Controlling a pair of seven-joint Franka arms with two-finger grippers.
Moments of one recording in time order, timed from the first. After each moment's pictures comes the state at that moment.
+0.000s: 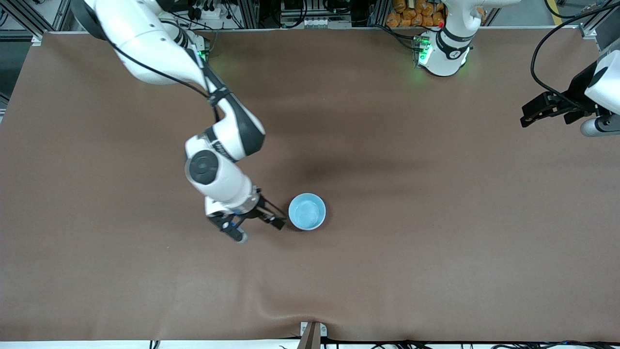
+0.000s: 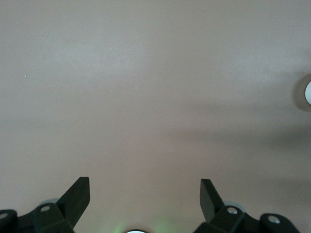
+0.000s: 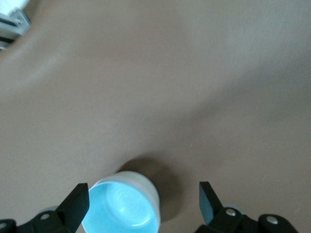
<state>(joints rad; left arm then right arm) -0.08 -0.01 0.00 -1.56 -0.01 1.51 -0.15 0.33 0.70 0.17 -1.38 0.06 2.26 0.96</state>
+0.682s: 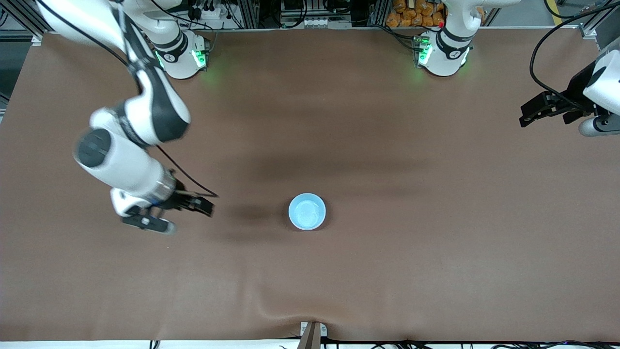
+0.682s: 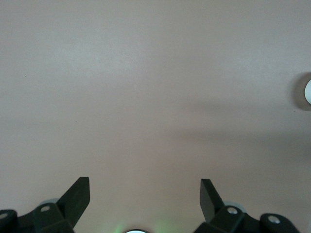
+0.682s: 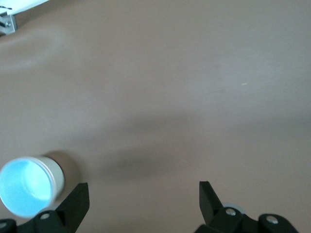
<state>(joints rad) -0.08 -0.01 0.00 -1.56 -0.01 1.51 -0.15 0.10 0.31 0.16 -1.69 0.05 2.11 0.41</state>
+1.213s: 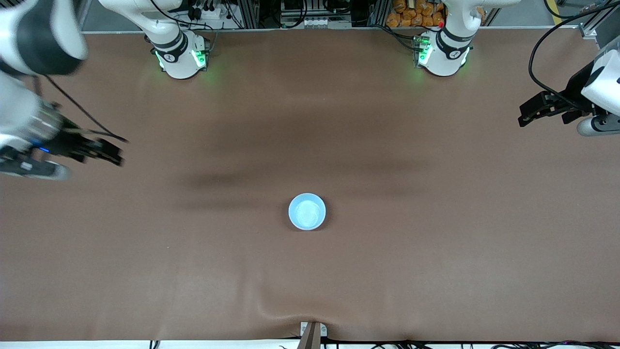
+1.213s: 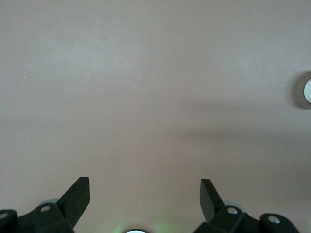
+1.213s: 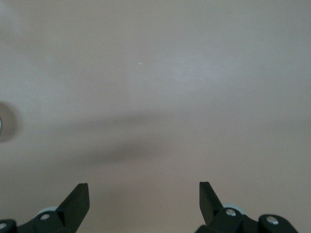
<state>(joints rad) -0.08 -0.01 0.00 -1.56 -0.01 1.51 -0.15 0.01 0.00 -0.03 -1.74 0.02 1.74 0.07</state>
